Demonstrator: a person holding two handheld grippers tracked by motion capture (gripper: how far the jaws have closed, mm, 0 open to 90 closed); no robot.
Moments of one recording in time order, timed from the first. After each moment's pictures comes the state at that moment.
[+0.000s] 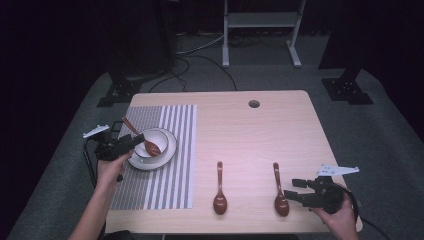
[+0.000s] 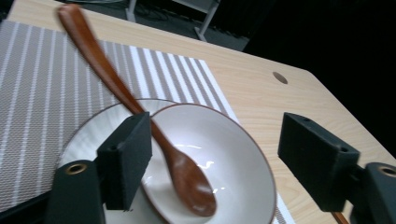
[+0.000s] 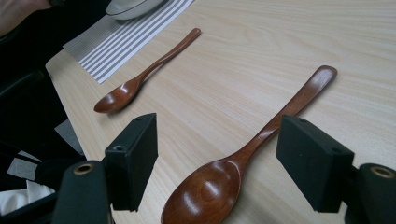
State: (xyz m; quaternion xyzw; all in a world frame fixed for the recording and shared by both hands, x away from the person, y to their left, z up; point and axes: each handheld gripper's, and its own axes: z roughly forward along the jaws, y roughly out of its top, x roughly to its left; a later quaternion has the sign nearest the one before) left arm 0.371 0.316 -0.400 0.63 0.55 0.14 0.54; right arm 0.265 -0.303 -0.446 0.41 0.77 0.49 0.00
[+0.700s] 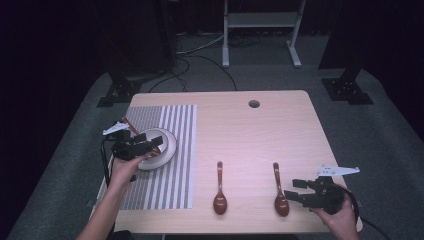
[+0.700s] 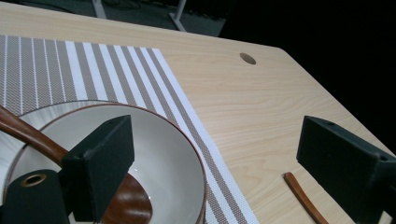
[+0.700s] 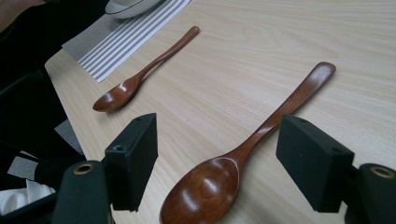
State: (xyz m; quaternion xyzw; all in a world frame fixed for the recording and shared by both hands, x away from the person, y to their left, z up) left arm 0.369 0.267 -0.390 0.67 0.51 0.12 0.53; right arm 0.264 -0.304 -0.448 0.41 0.77 0.49 0.00
